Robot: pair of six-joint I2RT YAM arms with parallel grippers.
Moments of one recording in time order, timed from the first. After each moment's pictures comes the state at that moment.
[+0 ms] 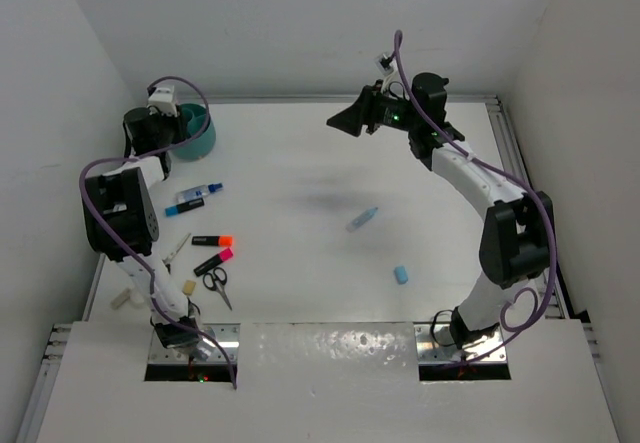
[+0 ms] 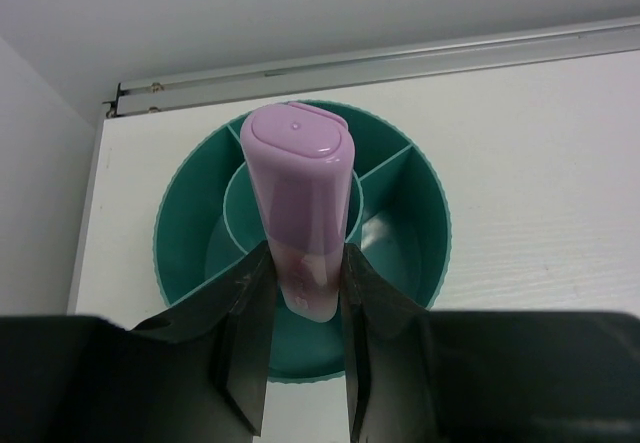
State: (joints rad) left arm 0.28 1.90 1.18 0.47 0.32 0.16; right arm 0.29 1.72 1.33 0.31 -0.83 0.46
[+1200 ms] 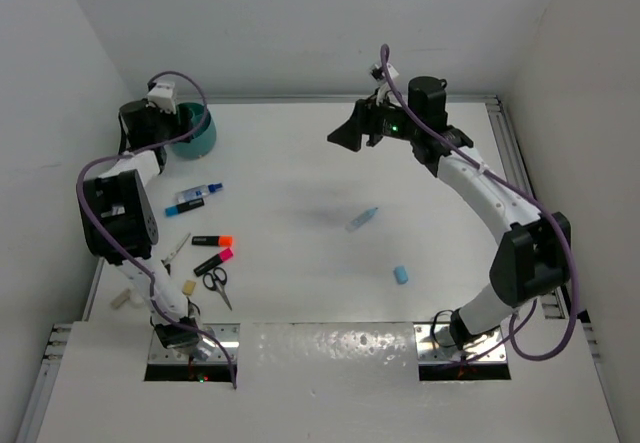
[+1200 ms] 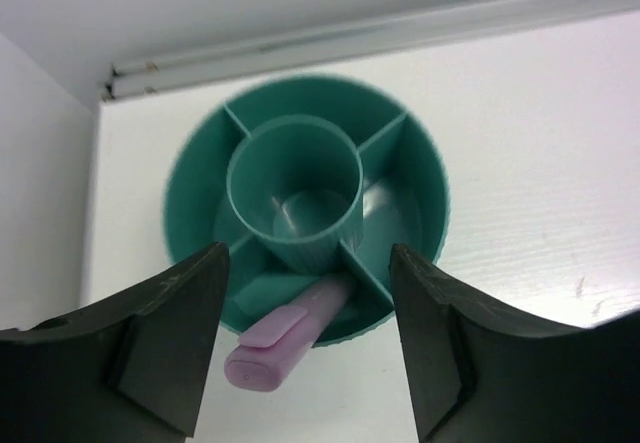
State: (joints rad) left arm 0.28 1.90 1.22 0.32 0.33 0.22; right arm 0.34 1.61 1.33 -0.01 -0.72 0.22
